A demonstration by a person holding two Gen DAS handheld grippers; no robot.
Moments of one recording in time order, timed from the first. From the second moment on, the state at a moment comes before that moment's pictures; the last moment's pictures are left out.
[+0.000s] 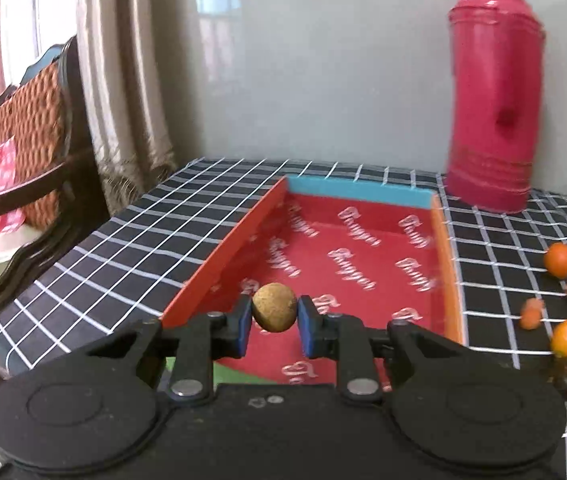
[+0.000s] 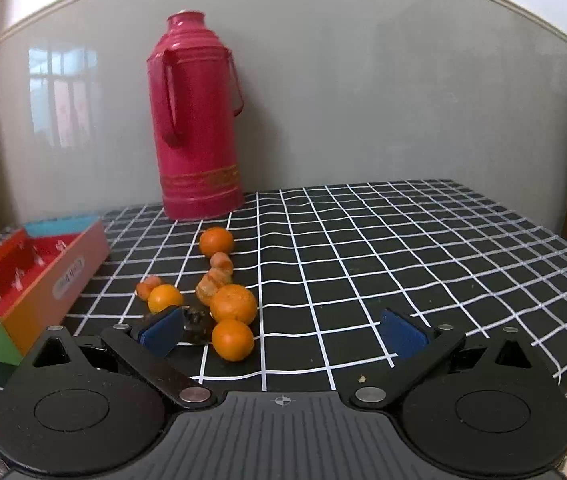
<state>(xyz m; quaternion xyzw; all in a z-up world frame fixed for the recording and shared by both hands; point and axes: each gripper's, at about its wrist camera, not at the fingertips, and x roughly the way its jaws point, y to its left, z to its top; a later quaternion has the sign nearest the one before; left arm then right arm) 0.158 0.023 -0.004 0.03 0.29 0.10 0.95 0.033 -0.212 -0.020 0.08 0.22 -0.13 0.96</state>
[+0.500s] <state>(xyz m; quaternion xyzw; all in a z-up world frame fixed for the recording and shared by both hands) 0.143 0.044 0.011 -0.01 0.27 0.10 0.96 0.066 -0.197 -0.035 0.04 0.25 -0.08 0.97</state>
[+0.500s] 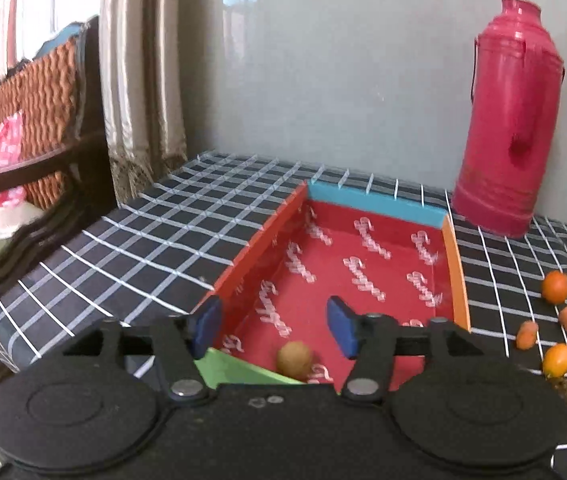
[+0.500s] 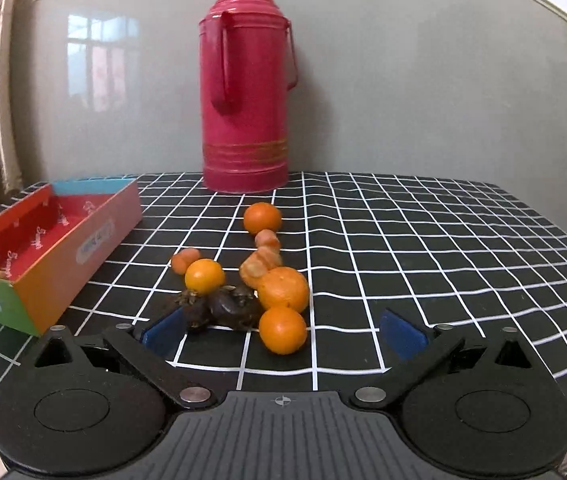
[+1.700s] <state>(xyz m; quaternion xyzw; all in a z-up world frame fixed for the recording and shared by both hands) 0.130 0.140 0.018 -0.12 0.27 0.21 0.93 0.098 -0.126 -0.013 0.10 0.18 0.13 0.97</state>
